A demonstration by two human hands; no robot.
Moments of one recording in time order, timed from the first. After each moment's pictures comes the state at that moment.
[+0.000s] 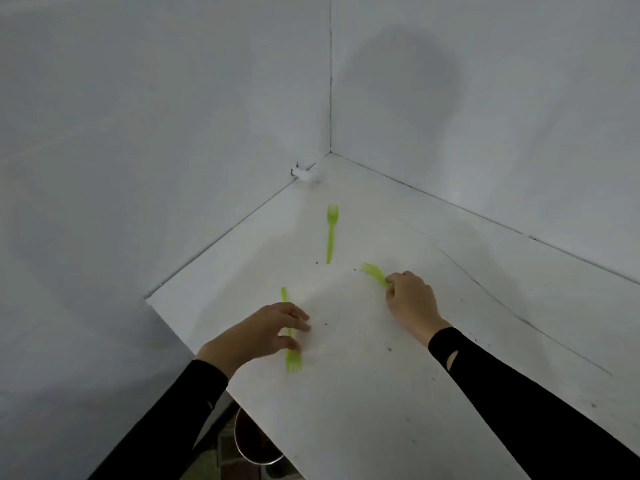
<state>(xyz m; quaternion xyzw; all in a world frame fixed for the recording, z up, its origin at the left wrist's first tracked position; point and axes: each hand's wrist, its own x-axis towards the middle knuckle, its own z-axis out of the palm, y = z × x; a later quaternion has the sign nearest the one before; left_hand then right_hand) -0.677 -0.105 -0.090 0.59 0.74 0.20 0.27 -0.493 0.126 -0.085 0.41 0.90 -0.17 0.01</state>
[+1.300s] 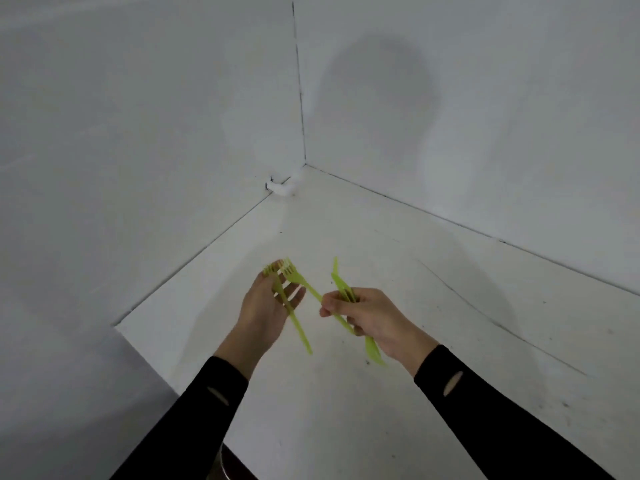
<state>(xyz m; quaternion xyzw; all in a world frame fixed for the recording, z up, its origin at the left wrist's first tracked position) -0.635 -0.016 -0.029 -0.07 0.49 0.78 0.39 -0.487 0.085 -0.009 0.36 0.61 -0.71 -0.04</state>
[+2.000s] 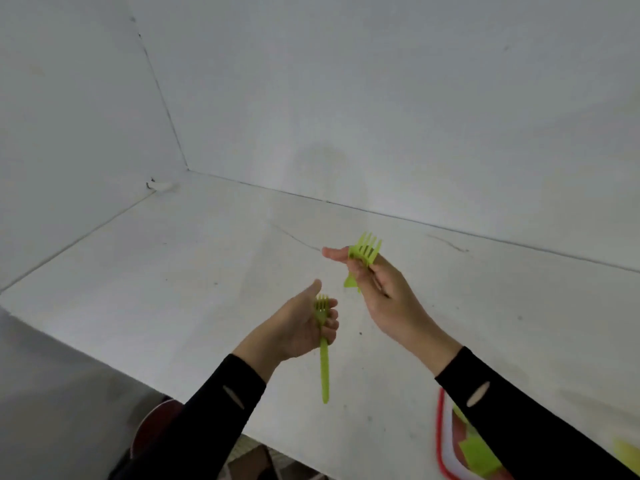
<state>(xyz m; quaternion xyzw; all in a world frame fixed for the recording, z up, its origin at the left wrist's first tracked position) -0.245 -0.015 0.014 0.06 0.50 0.51 0.70 -0.098 0.041 0.056 0.20 0.78 -0.48 -0.35</state>
